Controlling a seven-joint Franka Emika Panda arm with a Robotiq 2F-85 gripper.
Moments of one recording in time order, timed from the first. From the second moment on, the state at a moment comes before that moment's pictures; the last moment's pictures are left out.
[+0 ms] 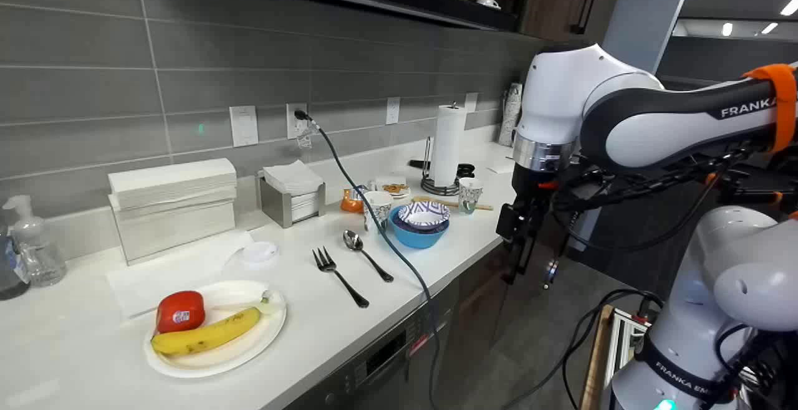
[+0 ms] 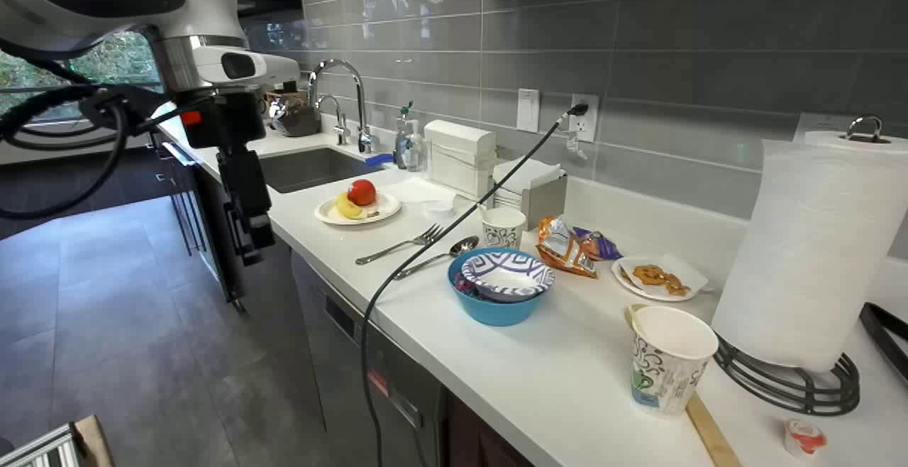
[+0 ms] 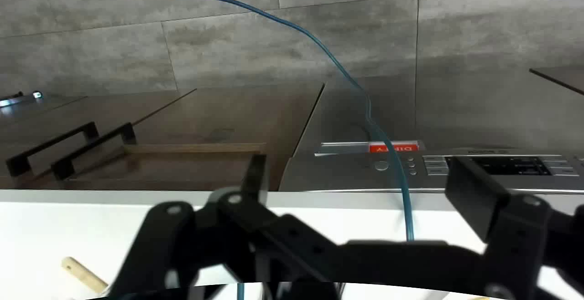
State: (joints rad) arm 0.01 -0.77 0.31 -2.77 0.01 1.98 0.44
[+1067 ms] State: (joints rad) arm -0.10 -0.62 0.25 -2.66 0.01 1.98 0.52
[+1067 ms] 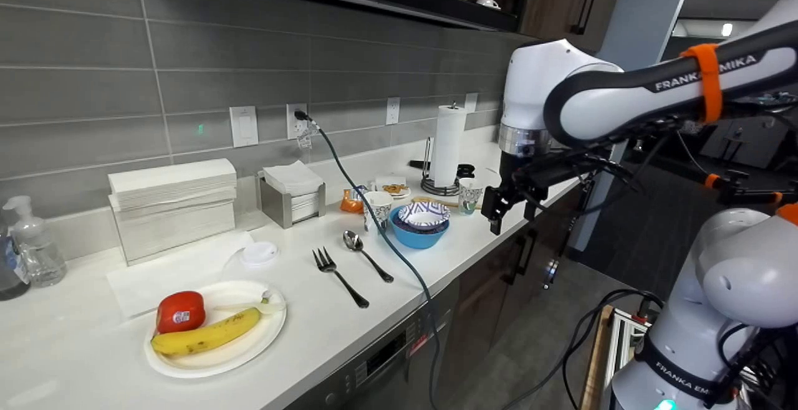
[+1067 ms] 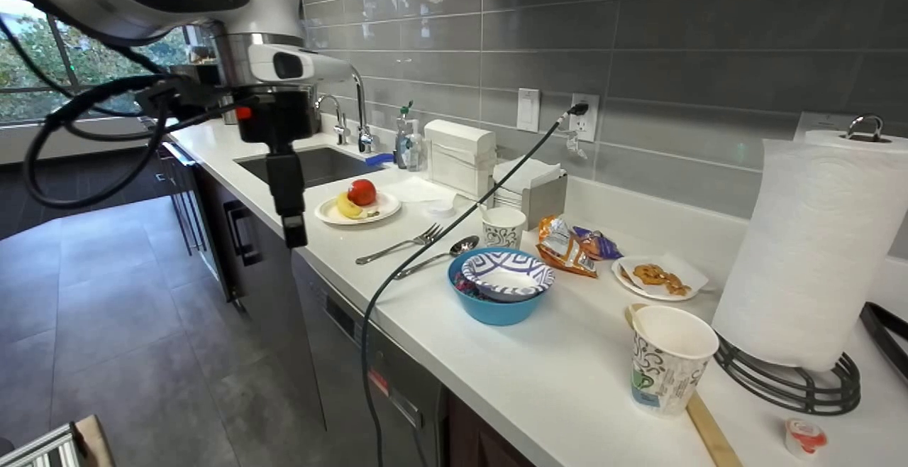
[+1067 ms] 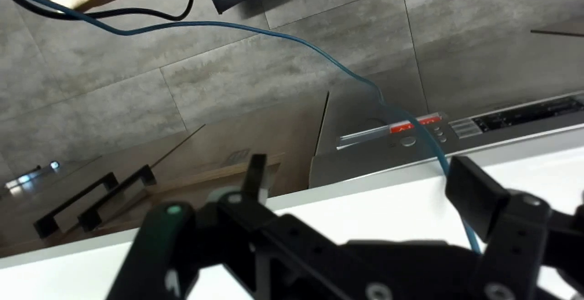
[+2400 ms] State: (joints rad) arm -0.21 -0.01 -0.12 -2.14 0.04 2.38 0.84
